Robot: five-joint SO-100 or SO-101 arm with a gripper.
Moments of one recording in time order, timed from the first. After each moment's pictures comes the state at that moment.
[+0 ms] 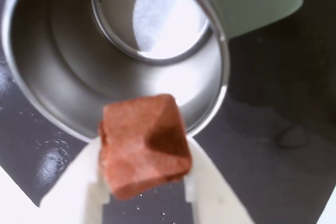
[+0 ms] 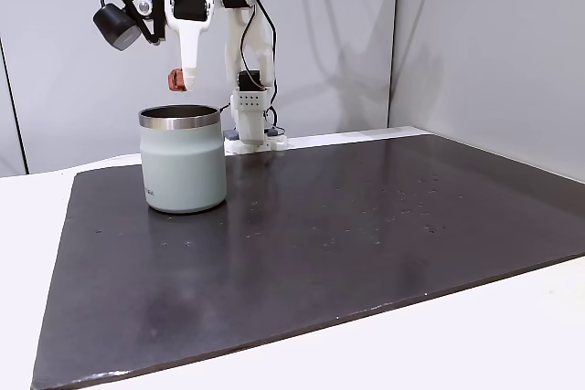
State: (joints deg) arm 39.1 88.1 57.1 103.0 -29.7
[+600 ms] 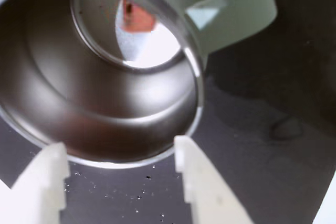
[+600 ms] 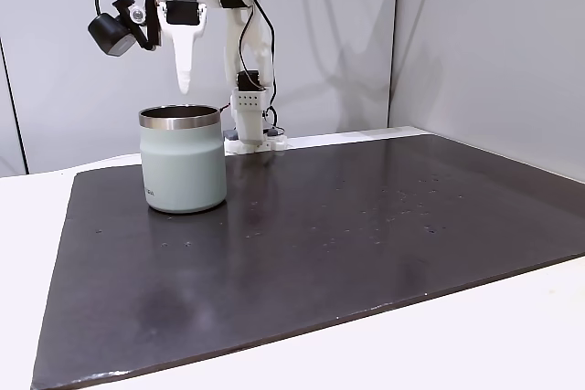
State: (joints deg) arm 41.2 88.1 59.2 103.0 -29.9
